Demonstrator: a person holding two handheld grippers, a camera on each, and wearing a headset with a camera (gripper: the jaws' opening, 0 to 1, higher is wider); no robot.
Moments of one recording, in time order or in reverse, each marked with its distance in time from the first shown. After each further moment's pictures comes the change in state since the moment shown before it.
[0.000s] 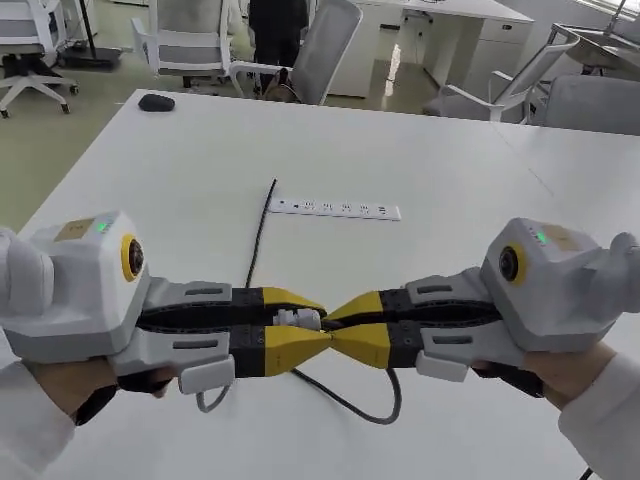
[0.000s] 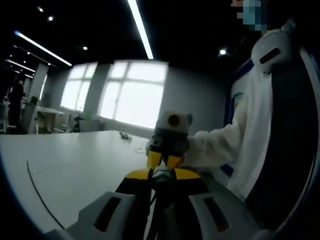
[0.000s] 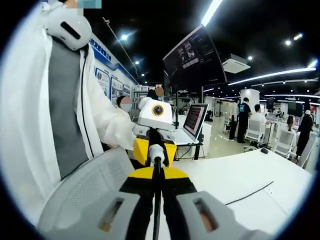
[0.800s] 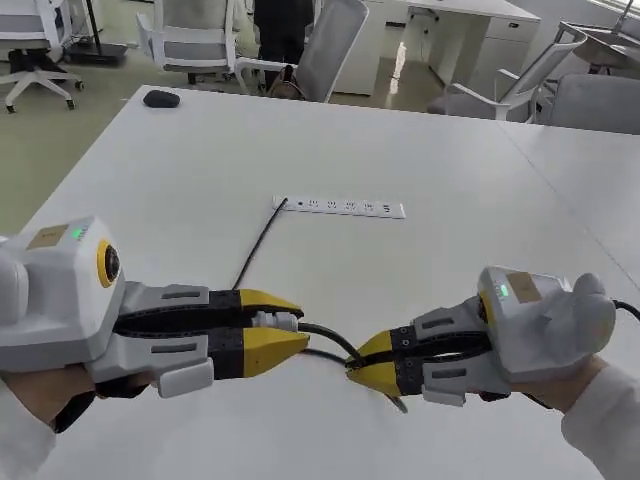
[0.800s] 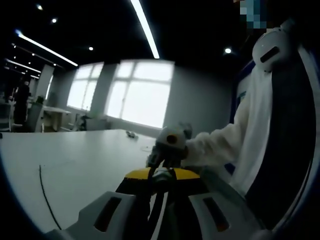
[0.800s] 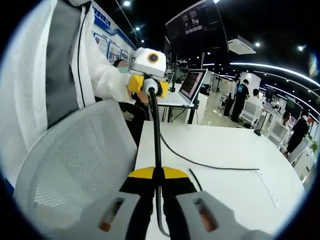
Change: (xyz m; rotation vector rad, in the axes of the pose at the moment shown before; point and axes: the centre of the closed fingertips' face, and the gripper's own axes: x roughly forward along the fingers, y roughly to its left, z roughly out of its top) left arm -0.020 0.005 -0.001 -0.026 -0.013 0.042; right arm -0.018 -0.011 -0.101 -0.024 0.326 -0.038
